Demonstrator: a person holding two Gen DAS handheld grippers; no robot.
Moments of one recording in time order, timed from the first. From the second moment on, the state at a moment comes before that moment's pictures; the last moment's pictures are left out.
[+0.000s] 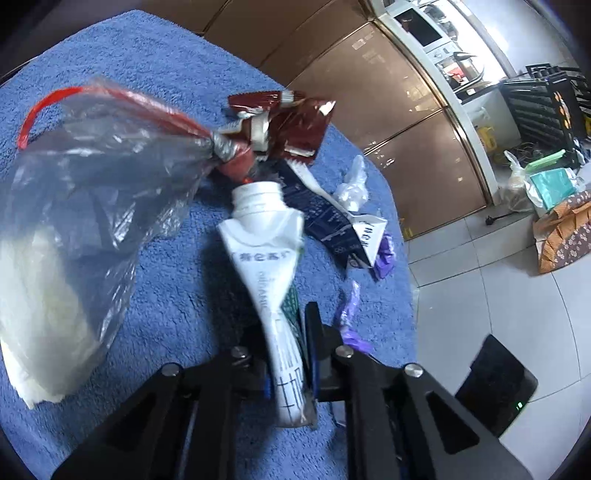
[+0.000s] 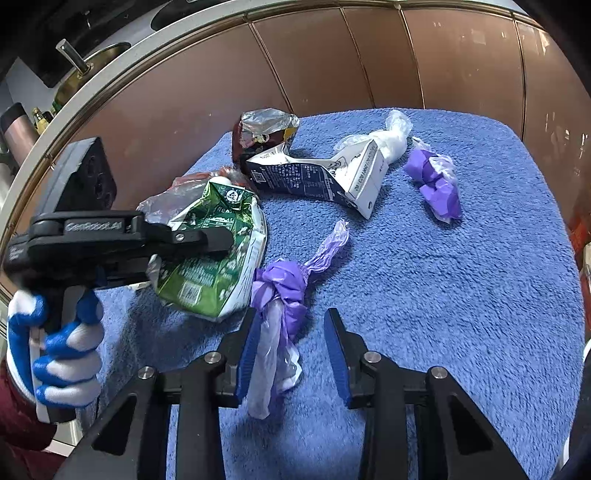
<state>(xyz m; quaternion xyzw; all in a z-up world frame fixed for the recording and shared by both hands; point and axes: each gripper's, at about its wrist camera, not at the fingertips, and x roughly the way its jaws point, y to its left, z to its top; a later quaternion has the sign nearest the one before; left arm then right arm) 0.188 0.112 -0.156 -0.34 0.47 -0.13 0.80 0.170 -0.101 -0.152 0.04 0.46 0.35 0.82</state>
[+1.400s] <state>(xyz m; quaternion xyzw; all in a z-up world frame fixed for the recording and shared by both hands) 0.232 -0.242 -0.049 -0.13 0.46 -0.37 0.79 0.078 -0.429 -0.088 0.16 0.32 -0.02 0.93</state>
